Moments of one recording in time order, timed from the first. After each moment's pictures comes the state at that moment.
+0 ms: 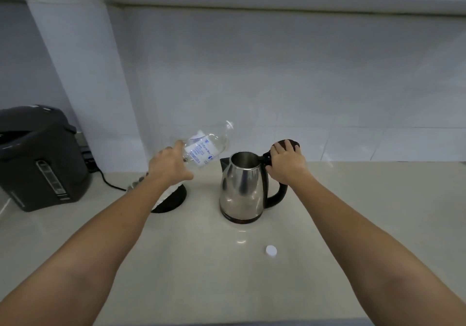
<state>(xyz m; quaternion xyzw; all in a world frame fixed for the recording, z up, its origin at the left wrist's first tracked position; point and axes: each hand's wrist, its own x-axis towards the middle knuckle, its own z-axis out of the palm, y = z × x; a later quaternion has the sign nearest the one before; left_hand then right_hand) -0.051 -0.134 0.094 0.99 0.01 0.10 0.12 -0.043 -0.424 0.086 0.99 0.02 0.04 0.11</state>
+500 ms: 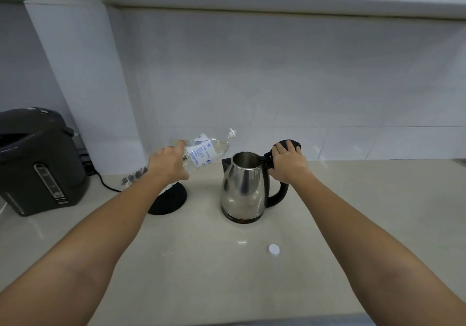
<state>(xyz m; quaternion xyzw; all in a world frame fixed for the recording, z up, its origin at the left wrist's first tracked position) -0.046 -0.122 0.101 0.99 -0.03 0.10 0.01 -0.045 -0.419 0.086 0.99 0.00 0.00 0.11</state>
